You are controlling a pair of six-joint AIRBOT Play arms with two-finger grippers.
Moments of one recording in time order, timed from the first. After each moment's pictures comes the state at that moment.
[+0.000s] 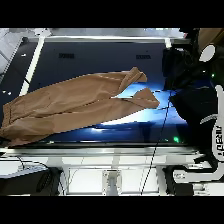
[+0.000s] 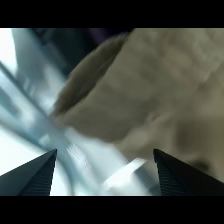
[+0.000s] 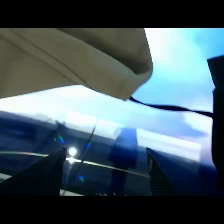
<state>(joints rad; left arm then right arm) 1.29 -1.35 0.92 1.20 -1.21 -1.15 -0.06 -1.48 1.66 -1.39 1.57 1.36</state>
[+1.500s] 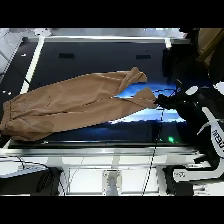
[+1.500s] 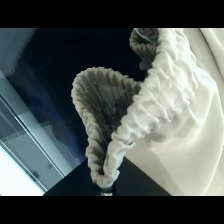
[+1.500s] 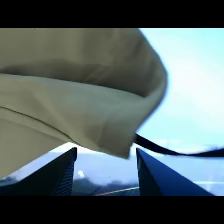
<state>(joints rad) 1.30 -1.37 0.86 0.93 -1.12 -1.08 -0.19 -1.50 1.03 -1.00 0.94 1.32</state>
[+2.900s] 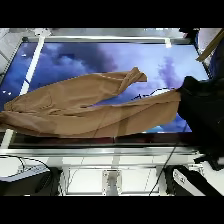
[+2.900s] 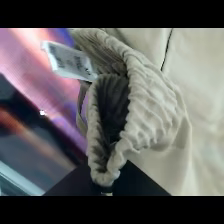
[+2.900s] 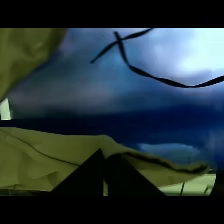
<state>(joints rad) 1.12 -1.30 1.05 1.03 -1.13 -1.08 -0.19 -1.09 1.27 -1.18 1.34 1.65</state>
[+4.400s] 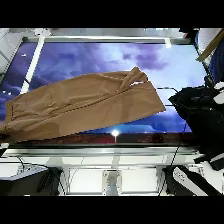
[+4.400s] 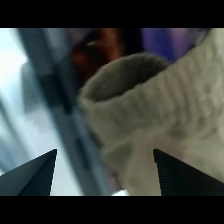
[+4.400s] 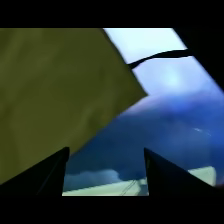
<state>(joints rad) 1.29 -1.26 0.78 1.06 -1.00 -1.30 -0.36 -1.06 0.89 -1.12 1.03 1.51</state>
